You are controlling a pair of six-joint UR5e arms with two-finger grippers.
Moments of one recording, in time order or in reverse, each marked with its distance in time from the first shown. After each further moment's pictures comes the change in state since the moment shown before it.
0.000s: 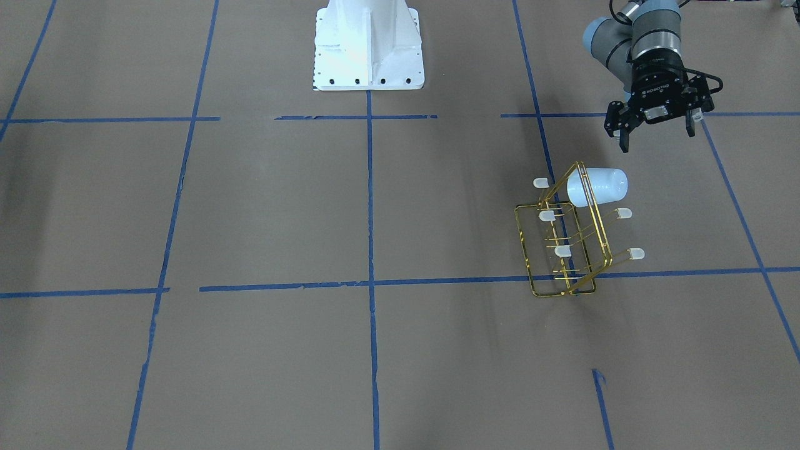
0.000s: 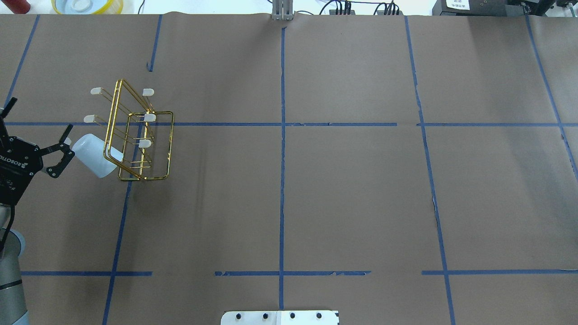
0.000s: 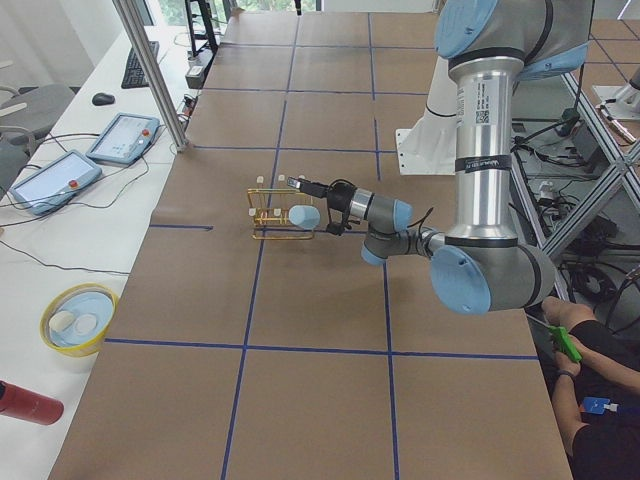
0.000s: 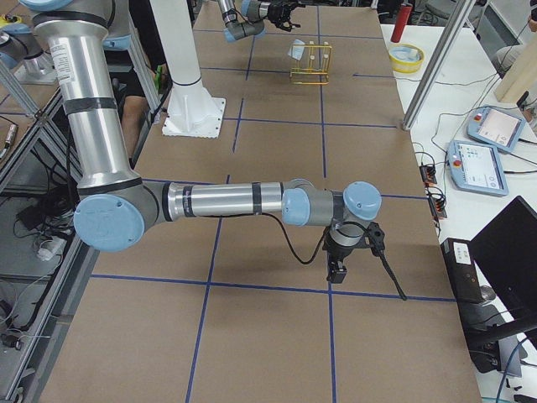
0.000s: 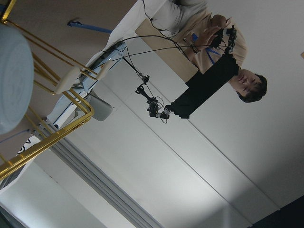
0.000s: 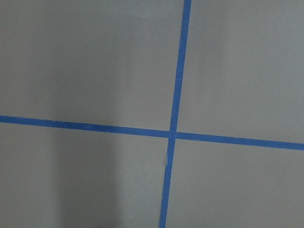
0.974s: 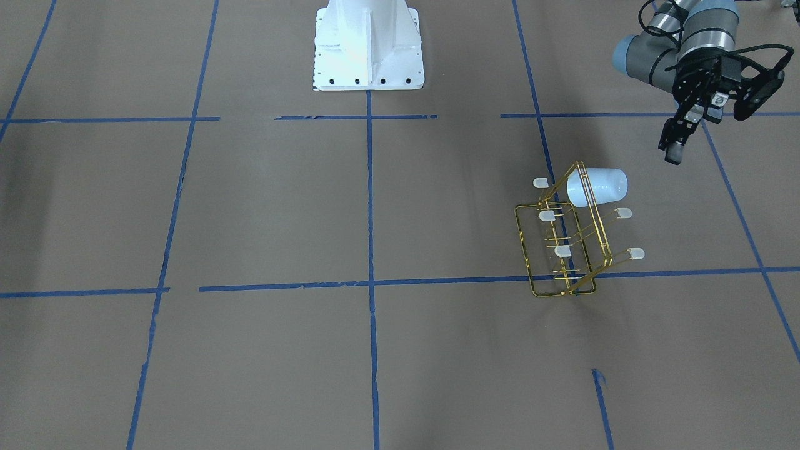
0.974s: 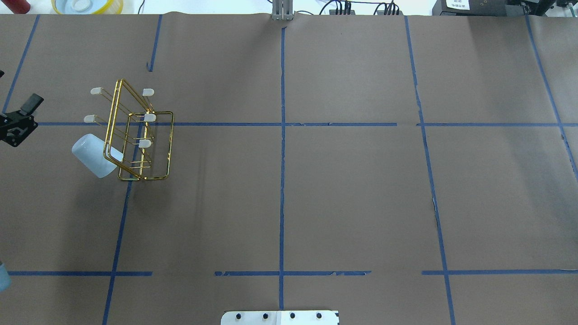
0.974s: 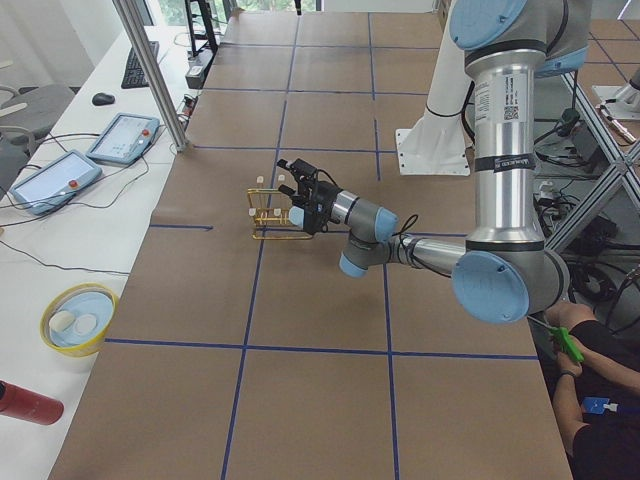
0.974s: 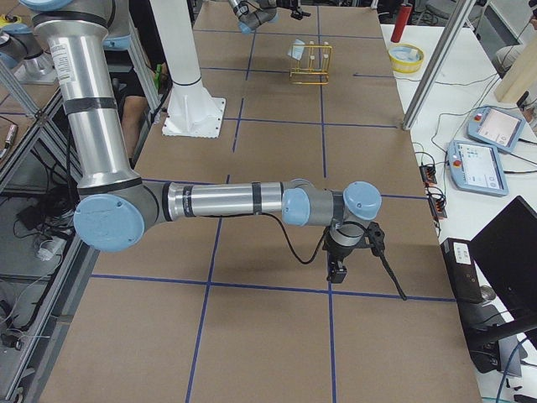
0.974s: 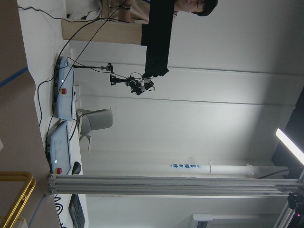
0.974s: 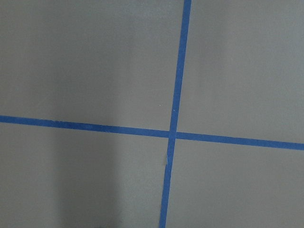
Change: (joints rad) left arm -0.285 0.020 0.023 0.029 -0.384 0.642; right arm 0.000 0.000 0.000 0.000 0.000 0.000
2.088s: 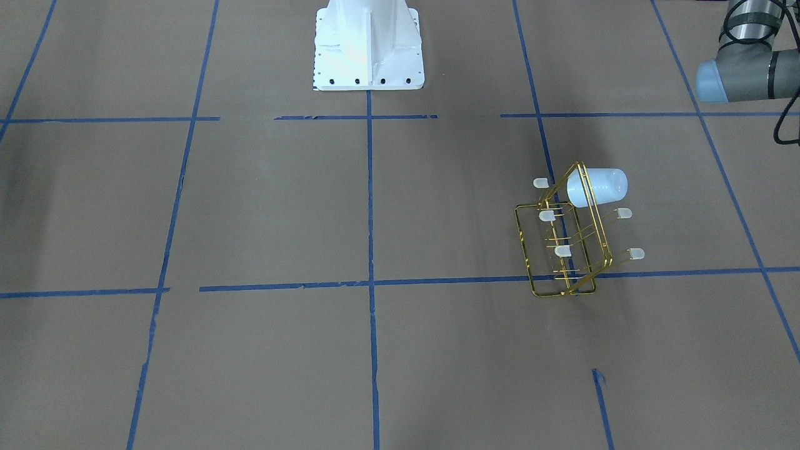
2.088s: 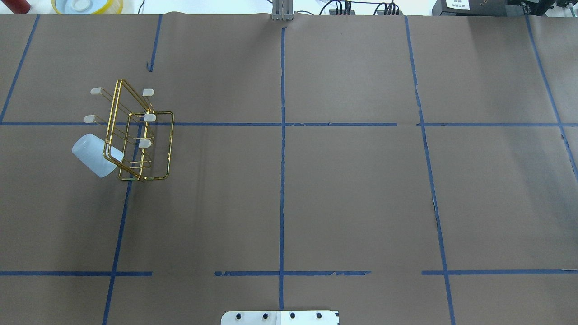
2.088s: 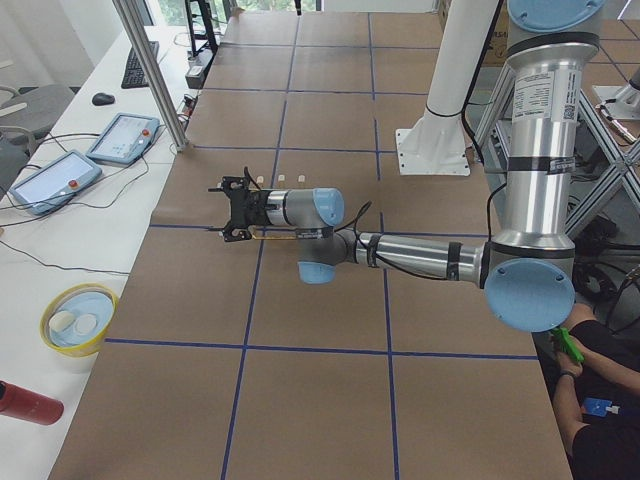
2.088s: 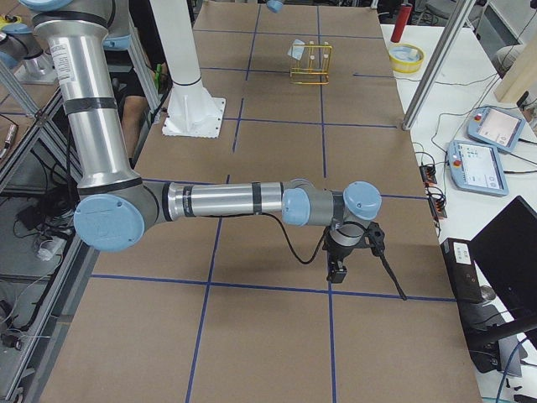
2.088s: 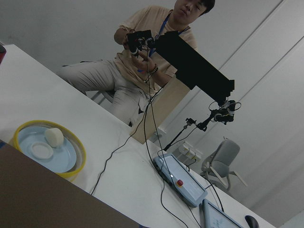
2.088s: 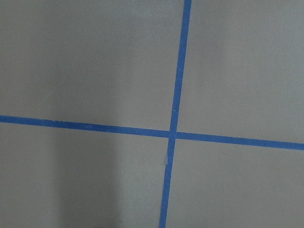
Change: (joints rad) left arm -0.485 -0.109 0.013 0.687 -0.462 0.523; right arm 0.000 0.000 0.000 0.000 0.000 0.000
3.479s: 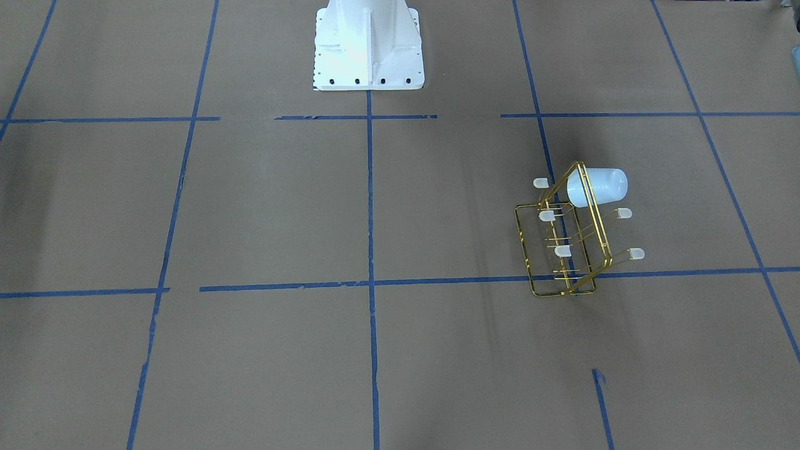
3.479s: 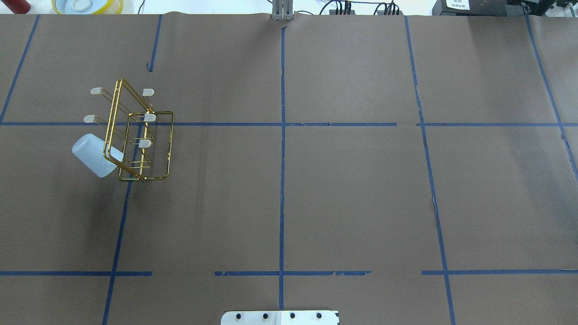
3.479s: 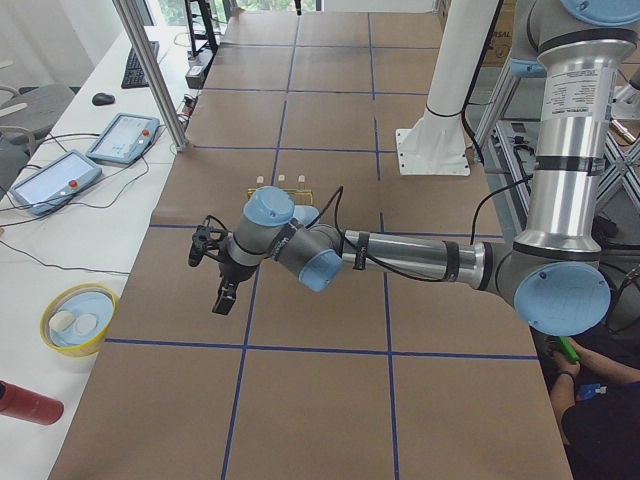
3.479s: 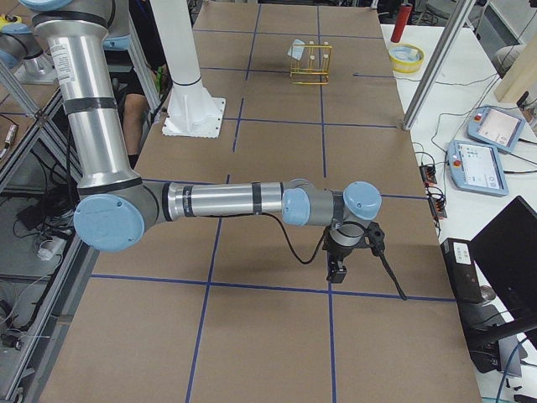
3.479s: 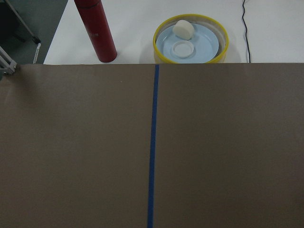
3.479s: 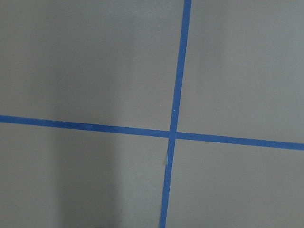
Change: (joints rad) left arm -0.336 -0.020 -0.021 0.884 -0.595 1.005; right arm 0.000 0.000 0.000 0.000 0.000 0.000
